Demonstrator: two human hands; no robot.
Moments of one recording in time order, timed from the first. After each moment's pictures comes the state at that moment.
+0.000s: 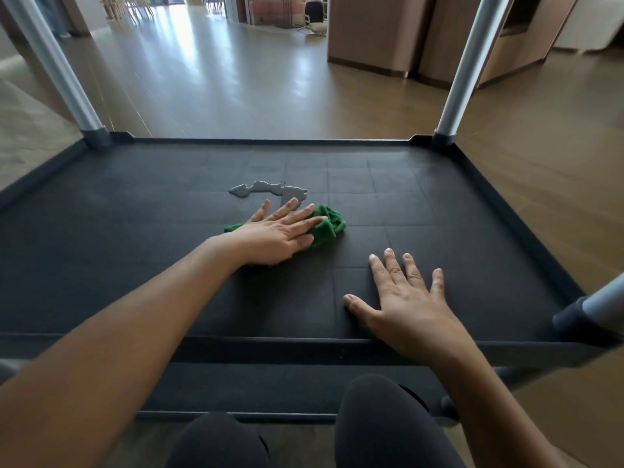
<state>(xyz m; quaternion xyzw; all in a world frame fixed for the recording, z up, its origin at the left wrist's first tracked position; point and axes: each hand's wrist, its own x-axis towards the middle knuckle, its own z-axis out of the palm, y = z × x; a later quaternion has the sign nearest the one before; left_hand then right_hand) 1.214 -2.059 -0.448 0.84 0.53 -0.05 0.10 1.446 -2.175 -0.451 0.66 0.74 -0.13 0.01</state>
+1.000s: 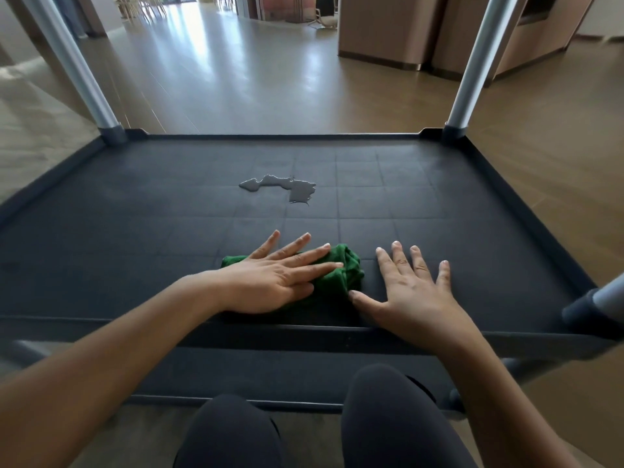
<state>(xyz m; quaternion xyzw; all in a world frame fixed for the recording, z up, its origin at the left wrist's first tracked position) 1.208 -2.155 -0.433 0.89 0.43 -0.09 0.14 1.442 -2.179 -0.450 0.65 0.75 -0.13 0.01</state>
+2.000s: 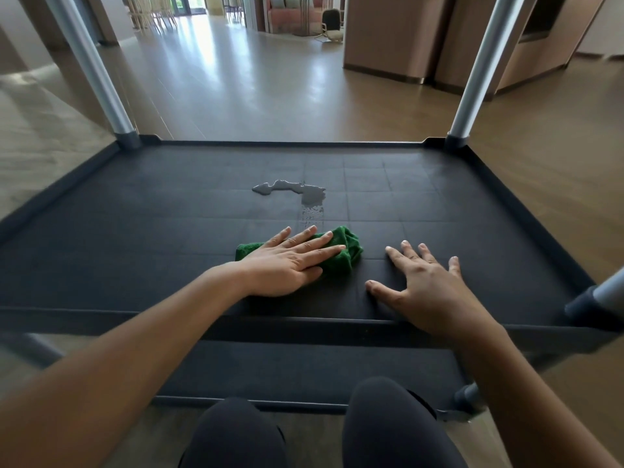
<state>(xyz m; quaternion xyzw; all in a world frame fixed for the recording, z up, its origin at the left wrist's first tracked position) 1.211 -2.132 -0.445 0.87 0.47 -0.03 0.12 1.460 -2.164 -0.447 0.64 0.76 -0.11 -0.05</state>
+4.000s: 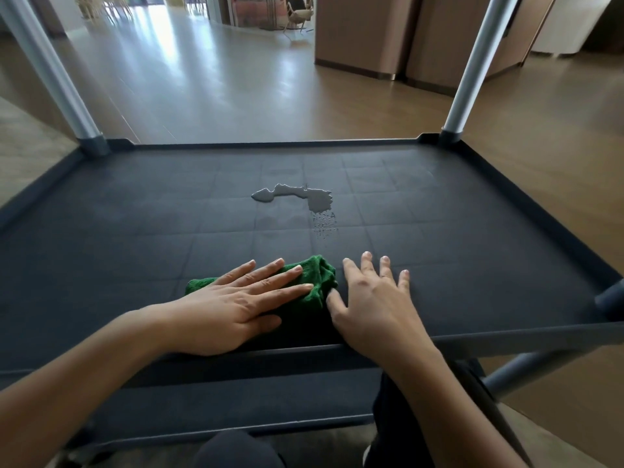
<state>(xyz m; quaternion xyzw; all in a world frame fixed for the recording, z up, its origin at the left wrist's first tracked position) 1.136 -2.151 -0.433 0.91 0.39 -0.08 0.13 1.349 -2.165 -0.444 0.67 0.73 -0.12 -0.07</state>
